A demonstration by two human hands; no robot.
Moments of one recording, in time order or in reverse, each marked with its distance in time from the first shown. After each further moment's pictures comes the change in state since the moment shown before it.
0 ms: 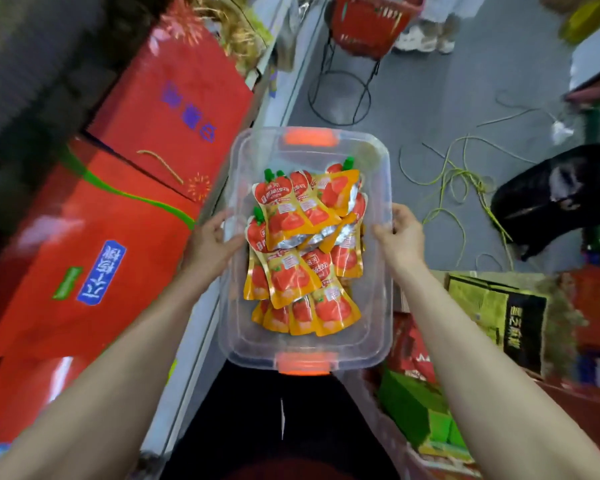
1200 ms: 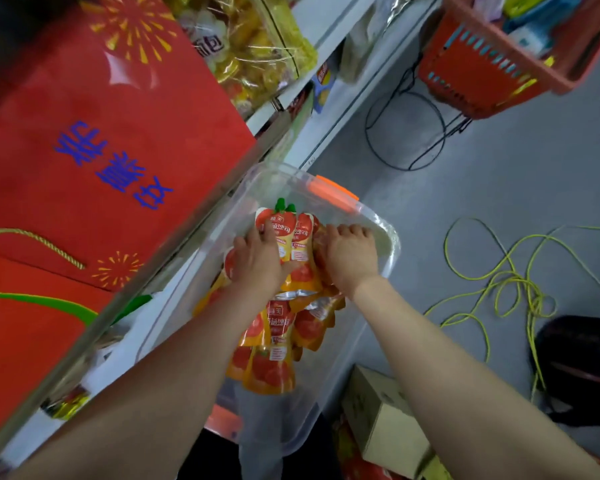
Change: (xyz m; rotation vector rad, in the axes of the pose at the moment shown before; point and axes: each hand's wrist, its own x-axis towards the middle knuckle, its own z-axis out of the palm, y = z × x) left_hand 0.296 0.060 0.193 0.746 -0.047 -0.258; right_hand 0.345 -0.042 0.176 -1.221 -0.604 -0.708
